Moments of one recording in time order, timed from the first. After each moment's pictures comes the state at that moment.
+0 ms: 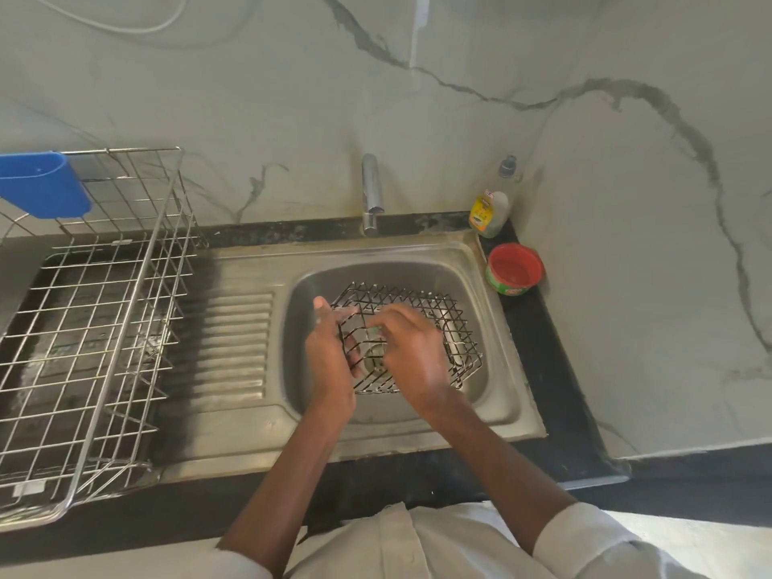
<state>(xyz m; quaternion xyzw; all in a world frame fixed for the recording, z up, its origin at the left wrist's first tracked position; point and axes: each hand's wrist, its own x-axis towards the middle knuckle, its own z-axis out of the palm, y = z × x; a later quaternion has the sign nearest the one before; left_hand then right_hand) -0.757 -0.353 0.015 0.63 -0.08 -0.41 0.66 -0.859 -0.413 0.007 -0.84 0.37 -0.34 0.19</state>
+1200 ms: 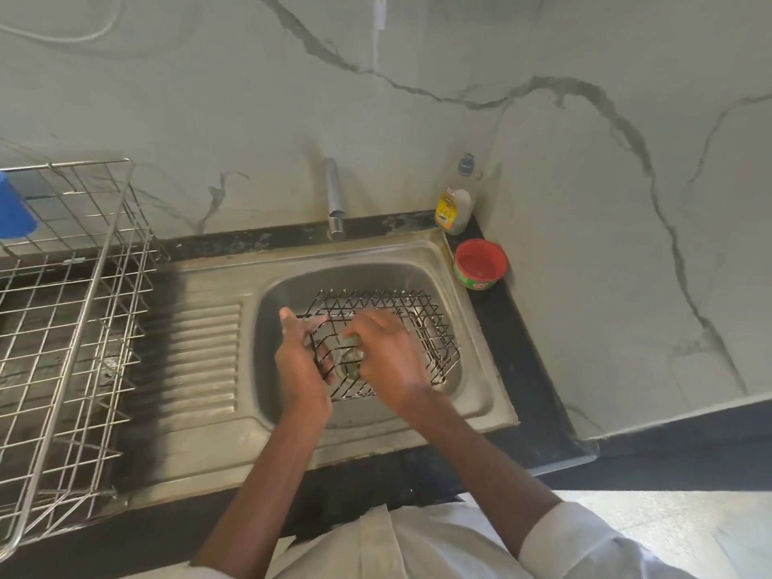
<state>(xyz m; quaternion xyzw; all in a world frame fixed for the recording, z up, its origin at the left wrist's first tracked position) -0.766 -0.355 0.015 0.63 -0.04 -0.41 0.66 -0.876 -0.408 0.015 -0.87 0.38 -0.23 0.20</state>
